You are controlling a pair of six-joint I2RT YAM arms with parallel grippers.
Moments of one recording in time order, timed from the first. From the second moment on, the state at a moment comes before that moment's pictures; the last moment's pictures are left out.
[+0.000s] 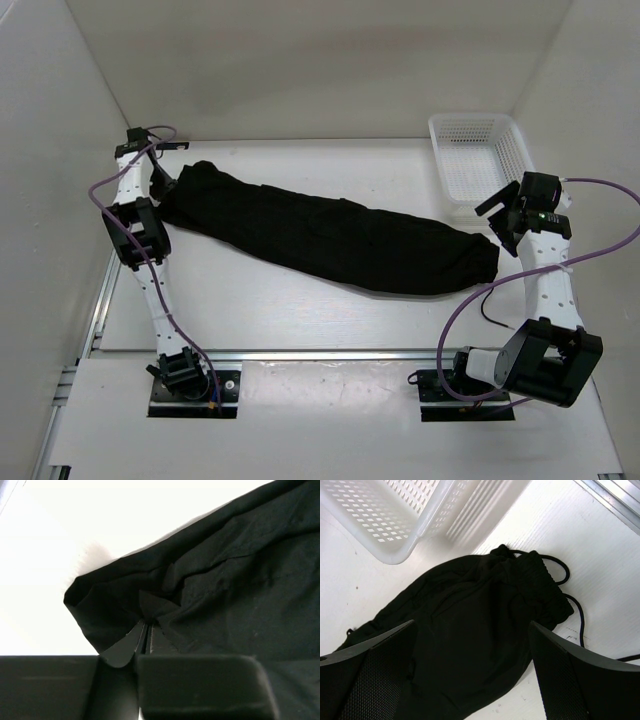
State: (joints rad) left arm 0.29 2.48 2.29 -1.00 -0.06 -0.47; right arm -0.24 1.25 1.10 -0.69 0.09 0.66
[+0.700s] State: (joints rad) left arm 0.26 2.33 2.26 -1.00 -0.08 -0.46; right arm -0.24 1.24 1.08 -0.69 0.04 0.66
